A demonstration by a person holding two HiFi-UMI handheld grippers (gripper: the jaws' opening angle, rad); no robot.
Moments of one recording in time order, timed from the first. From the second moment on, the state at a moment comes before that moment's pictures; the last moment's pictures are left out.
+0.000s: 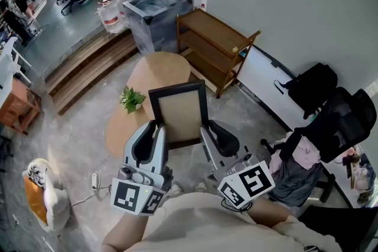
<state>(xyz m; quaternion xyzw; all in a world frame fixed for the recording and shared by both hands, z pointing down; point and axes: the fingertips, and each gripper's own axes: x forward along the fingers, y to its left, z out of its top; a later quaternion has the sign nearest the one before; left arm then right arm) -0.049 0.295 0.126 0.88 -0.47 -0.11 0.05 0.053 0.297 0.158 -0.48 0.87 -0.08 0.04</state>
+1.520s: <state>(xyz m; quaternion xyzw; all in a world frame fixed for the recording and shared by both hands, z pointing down) -0.013 0.172 0.185 0.86 -0.49 -0.11 0.09 0.090 0.165 0.221 -0.48 0.87 -0.13 0.03</state>
